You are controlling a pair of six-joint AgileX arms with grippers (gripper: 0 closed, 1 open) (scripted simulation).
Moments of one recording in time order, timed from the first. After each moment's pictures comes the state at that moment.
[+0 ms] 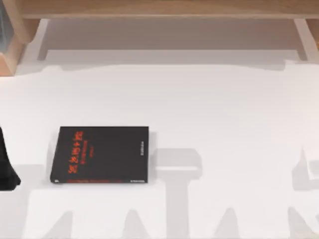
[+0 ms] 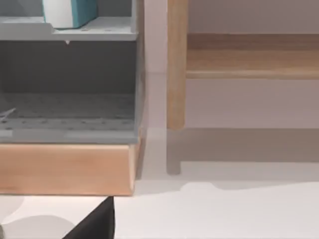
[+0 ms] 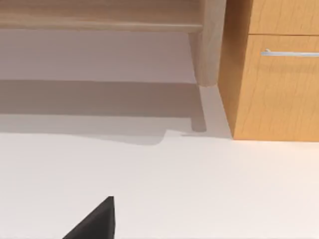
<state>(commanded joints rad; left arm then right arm) 0.00 0.00 0.00 0.00 0.00 0.00 0.01 0.11 0.08 -0.11 0.00 -0.01</state>
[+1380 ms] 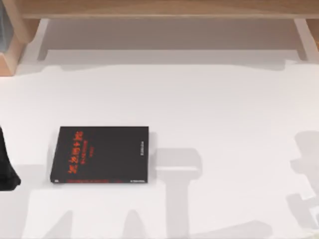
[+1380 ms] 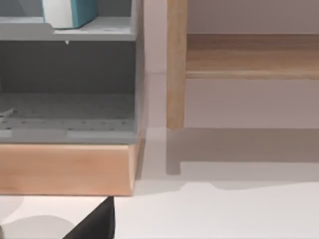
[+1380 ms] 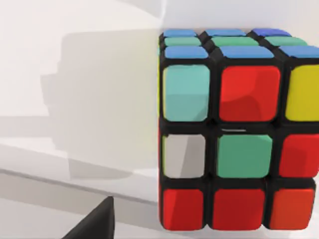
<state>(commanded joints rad) 0.00 0.00 0.00 0.00 0.00 0.00 0.12 1.09 0.76 -1.24 0.00 -0.13</state>
